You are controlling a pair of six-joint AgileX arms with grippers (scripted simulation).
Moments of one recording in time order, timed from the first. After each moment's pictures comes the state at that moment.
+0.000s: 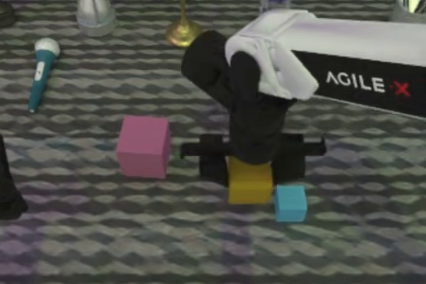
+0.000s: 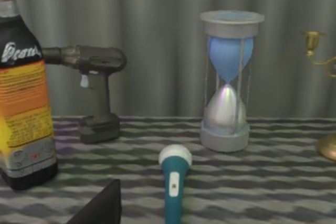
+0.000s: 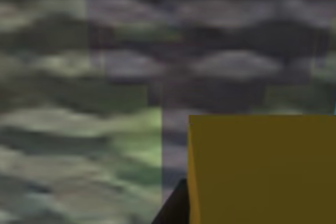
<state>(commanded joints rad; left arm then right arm) 0.00 0.00 0.00 0.00 0.00 0.00 0.78 2.11 1.61 -1.06 0.01 0.79</state>
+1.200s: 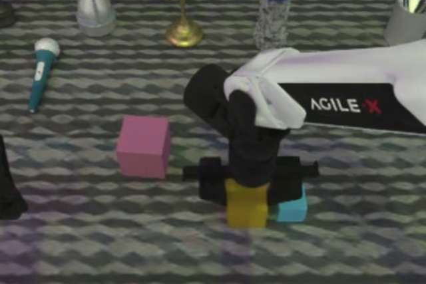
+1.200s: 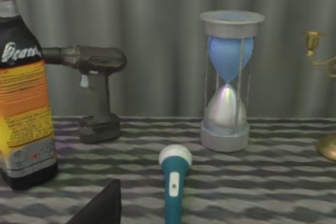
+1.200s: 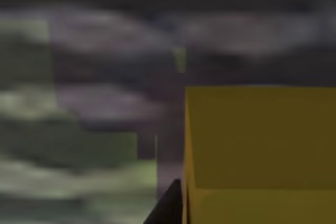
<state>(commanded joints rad) 0.00 0.00 0.00 0.00 0.00 0.00 0.78 2.16 1.50 -0.89 0.02 0.79</state>
